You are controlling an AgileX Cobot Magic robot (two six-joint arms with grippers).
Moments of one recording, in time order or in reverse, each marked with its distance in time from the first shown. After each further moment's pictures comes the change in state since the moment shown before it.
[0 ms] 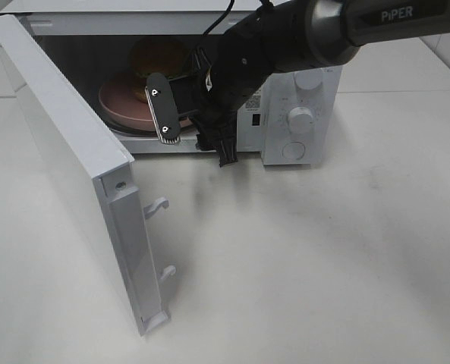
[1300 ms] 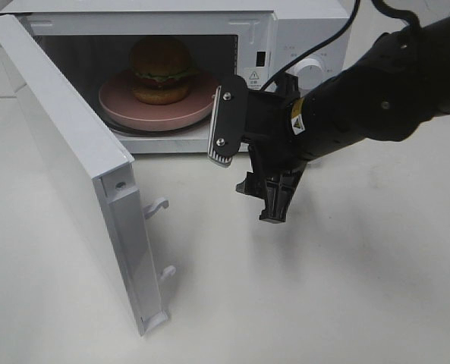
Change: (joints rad) left arm 0.000 0.000 0.000 0.000 0.000 0.000; right arm 0.000 -0.455 0.641 0.002 -0.216 0.460
